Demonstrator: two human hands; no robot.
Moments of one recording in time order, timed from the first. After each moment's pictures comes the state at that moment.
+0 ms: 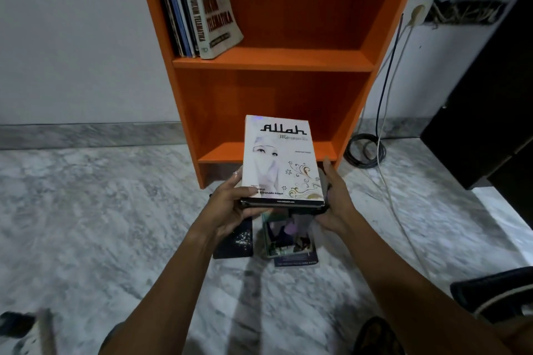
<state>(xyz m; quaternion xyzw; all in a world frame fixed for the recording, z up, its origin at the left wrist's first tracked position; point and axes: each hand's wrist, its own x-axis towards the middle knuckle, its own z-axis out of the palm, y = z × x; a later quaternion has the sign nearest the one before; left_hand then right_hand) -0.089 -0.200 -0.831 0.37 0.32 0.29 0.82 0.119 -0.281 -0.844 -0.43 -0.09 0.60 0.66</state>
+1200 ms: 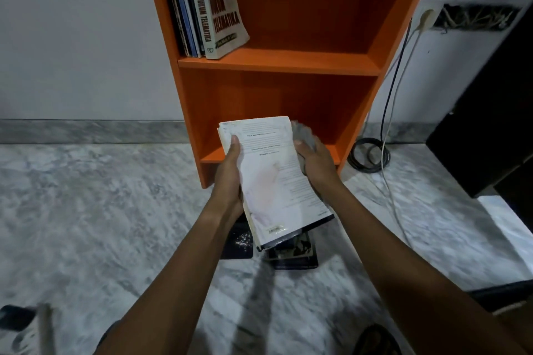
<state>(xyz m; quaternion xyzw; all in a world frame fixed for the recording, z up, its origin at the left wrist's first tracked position) -0.063 -0.194 -0.792 0.31 0.28 0.41 0.81 0.116 -0.226 -0.805 -0.66 -0.38 0.33 0.56</state>
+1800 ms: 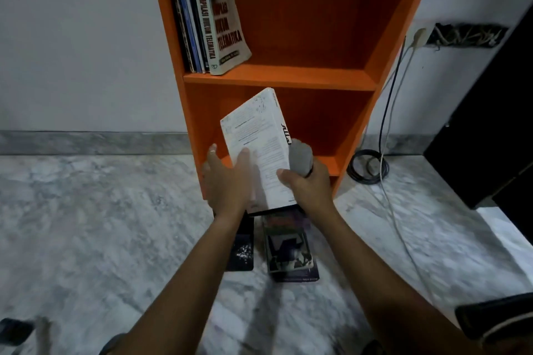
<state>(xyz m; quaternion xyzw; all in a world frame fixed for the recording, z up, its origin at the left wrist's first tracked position) -0.061 -0.188 -0.778 0.52 0.60 0.43 0.43 0.076 -0.252 -0.797 -0.64 -0.41 0.26 0.60</state>
